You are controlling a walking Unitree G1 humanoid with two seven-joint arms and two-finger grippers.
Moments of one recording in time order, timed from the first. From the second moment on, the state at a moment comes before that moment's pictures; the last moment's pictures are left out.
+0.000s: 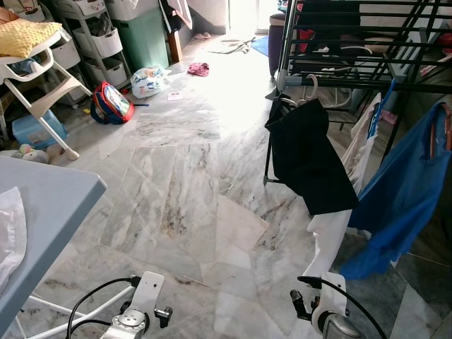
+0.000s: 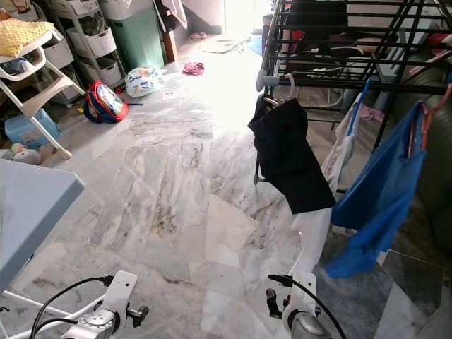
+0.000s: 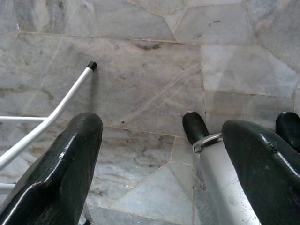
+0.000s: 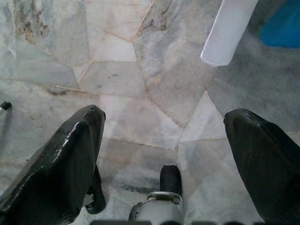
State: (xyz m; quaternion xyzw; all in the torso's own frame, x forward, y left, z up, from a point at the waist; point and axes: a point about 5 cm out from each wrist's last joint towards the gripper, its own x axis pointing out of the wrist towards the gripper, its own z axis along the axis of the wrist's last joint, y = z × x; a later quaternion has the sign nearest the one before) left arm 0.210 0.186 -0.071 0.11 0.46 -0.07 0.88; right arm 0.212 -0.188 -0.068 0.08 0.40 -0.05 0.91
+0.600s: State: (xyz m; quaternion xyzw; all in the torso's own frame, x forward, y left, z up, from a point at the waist) left arm 0.214 0.177 -0.070 0.11 0.46 -0.09 0.88; right arm 0.195 -0.189 -0.077 0.08 0.42 -0.05 0.90
